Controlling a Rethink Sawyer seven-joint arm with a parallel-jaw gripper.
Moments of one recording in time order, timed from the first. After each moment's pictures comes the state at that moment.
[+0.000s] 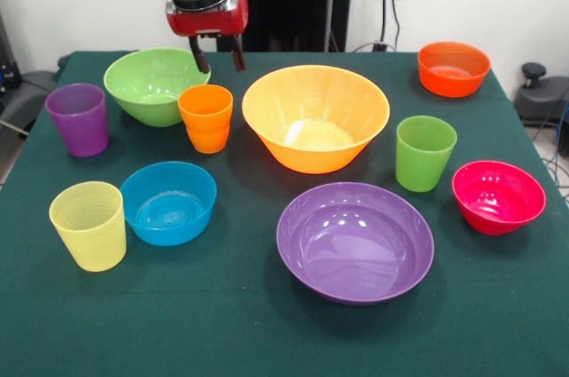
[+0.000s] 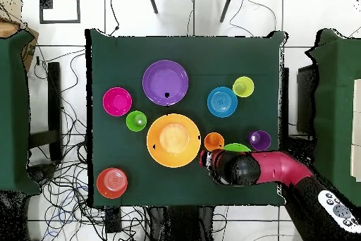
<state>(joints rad) -1.01 -0.64 0.58 2.01 -0.66 0.58 1.95</state>
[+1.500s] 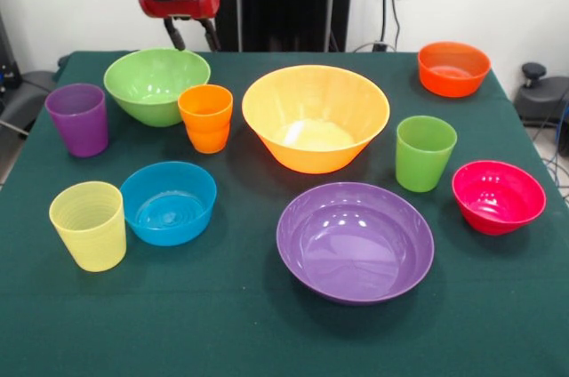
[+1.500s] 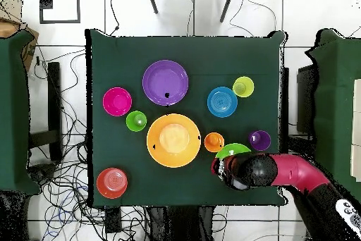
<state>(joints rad) -1.08 -0.65 0.60 1.99 -0.65 0.78 1.95</state>
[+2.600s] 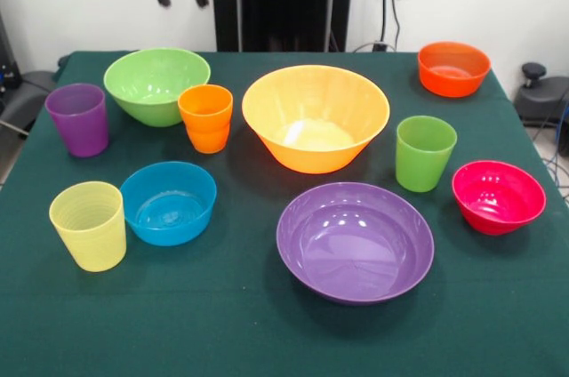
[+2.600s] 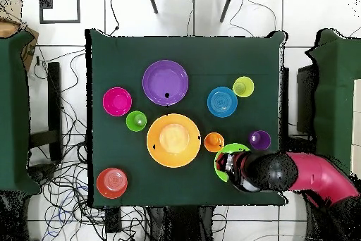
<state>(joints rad) -1.17 -0.90 0.78 2.08 -0.46 0.85 1.95</state>
